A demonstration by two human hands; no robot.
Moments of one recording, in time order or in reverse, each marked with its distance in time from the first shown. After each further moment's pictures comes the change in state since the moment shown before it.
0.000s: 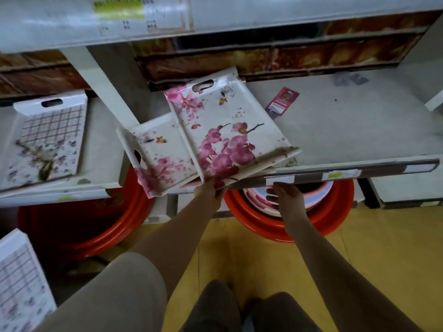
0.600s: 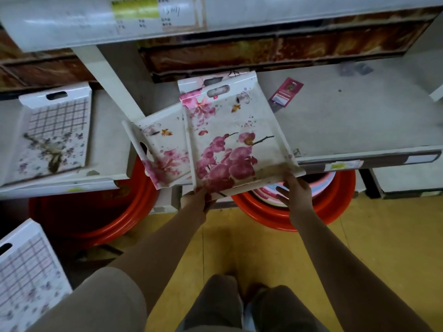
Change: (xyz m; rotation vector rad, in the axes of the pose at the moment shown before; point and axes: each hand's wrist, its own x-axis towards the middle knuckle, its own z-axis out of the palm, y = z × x) left_hand -0.011 0.002 -0.065 0.238 0.109 0.097; right_hand -0.007 -0.002 -0.004 0.199 0.089 0.143
